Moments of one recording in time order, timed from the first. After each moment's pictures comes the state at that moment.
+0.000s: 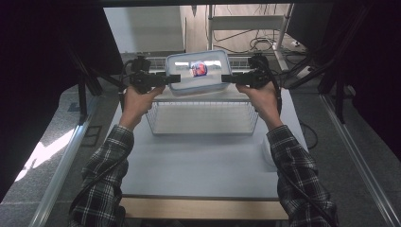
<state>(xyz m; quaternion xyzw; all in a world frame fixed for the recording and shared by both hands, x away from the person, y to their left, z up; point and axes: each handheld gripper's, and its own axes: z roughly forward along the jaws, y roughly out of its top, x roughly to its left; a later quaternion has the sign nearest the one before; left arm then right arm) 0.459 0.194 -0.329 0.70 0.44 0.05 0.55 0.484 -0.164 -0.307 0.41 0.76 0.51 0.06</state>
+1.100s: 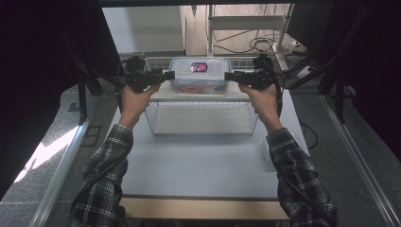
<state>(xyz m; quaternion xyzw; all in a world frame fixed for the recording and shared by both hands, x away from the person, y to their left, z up) 0.455 0.204 -0.329 0.69 0.45 0.11 0.56 0.475 -0.172 -0.306 0.42 0.73 0.53 0.08</state>
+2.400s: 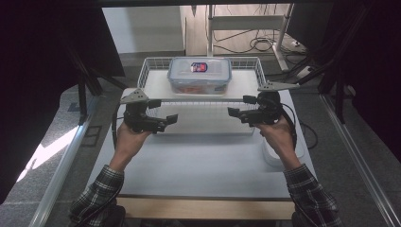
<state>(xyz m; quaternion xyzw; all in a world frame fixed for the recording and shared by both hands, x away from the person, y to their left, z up) 0.354 0.185 -0.371 0.76 0.35 0.16 0.53 0.395 -0.194 -0.344 0.32 0.78 0.52 0.13</state>
